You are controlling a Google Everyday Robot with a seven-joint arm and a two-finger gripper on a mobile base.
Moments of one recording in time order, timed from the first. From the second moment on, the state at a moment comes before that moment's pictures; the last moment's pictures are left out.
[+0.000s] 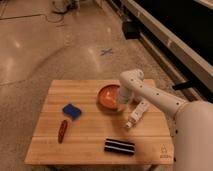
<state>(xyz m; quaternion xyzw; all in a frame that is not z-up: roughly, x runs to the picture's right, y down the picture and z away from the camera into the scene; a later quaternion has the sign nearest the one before) 0.077 0.105 0.902 -0.32 -0.18 -0.15 0.92</state>
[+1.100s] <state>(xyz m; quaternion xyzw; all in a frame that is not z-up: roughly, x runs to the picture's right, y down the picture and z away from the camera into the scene) 0.053 0.032 0.844 -0.24 -0.27 -0.15 0.92</state>
